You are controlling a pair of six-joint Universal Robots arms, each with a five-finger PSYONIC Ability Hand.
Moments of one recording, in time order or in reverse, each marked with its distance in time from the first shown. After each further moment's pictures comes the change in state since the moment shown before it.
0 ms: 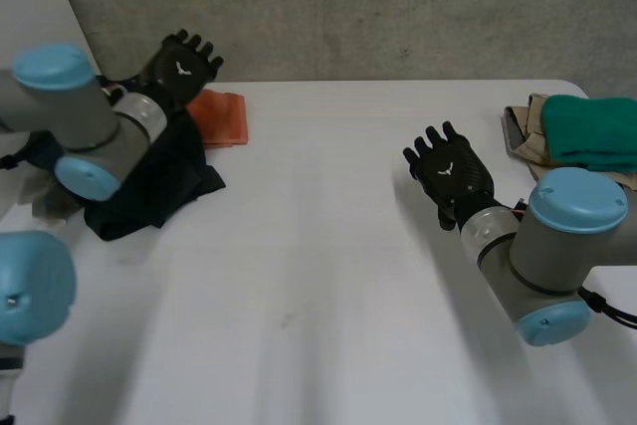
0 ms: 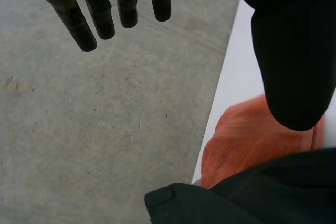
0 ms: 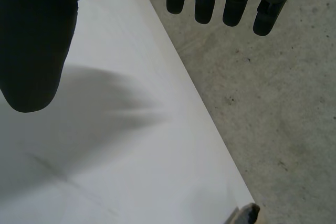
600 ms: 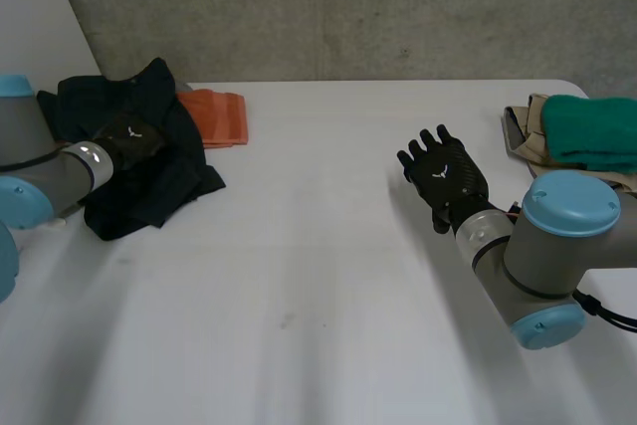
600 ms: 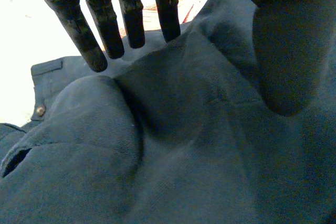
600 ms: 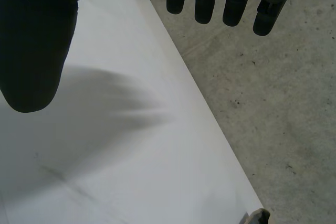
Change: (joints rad) left arm 0.169 0.025 -0.214 -0.227 0.028 0.013; right arm 0.013 0.004 0.002 0.001 0.003 0.018; left_hand 0.243 0.220 0.213 0.241 0.226; right_hand 0.000 0.000 0.000 0.000 0.000
